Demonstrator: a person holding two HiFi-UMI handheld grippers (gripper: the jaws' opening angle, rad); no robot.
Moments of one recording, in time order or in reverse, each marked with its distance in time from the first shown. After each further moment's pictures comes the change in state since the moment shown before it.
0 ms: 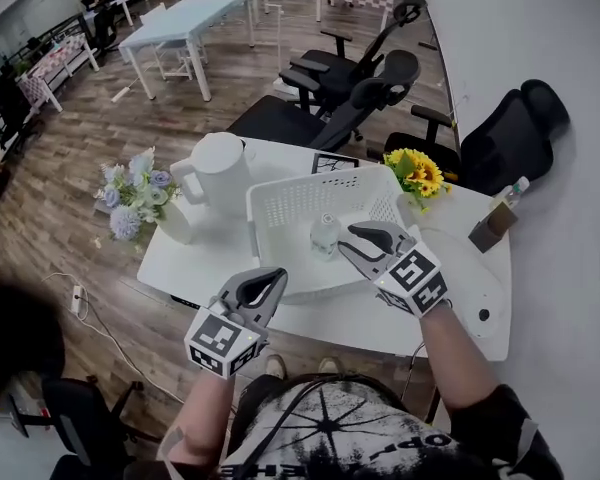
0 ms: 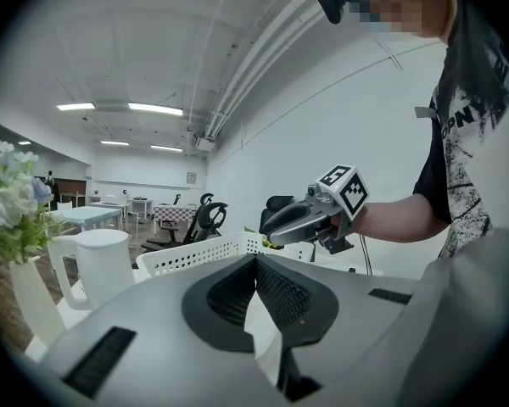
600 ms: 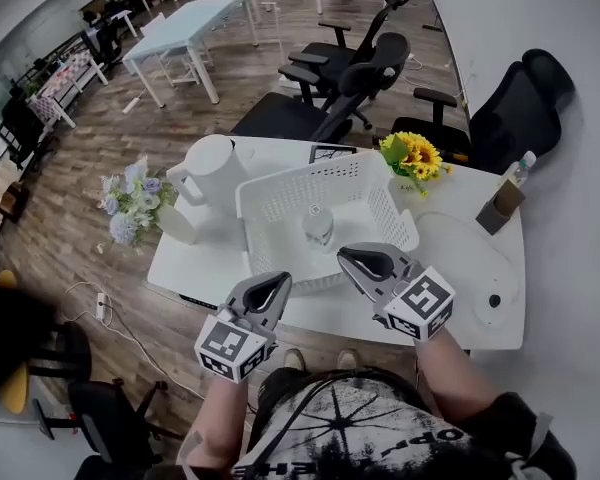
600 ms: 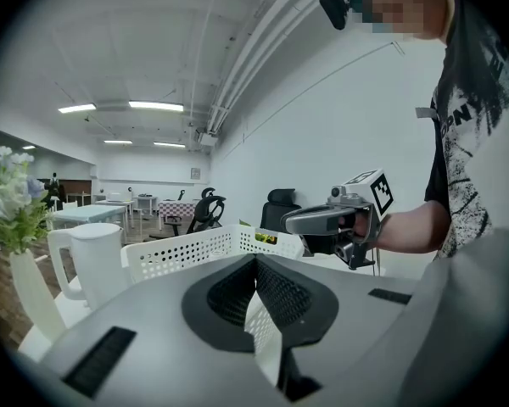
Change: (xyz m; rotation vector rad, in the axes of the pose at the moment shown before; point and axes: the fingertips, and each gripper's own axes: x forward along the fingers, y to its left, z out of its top) left arm 0.021 -0.039 -0.014 0.007 0.046 0.046; right arm -0.054 0.030 -0.012 0.195 -0.327 0.062
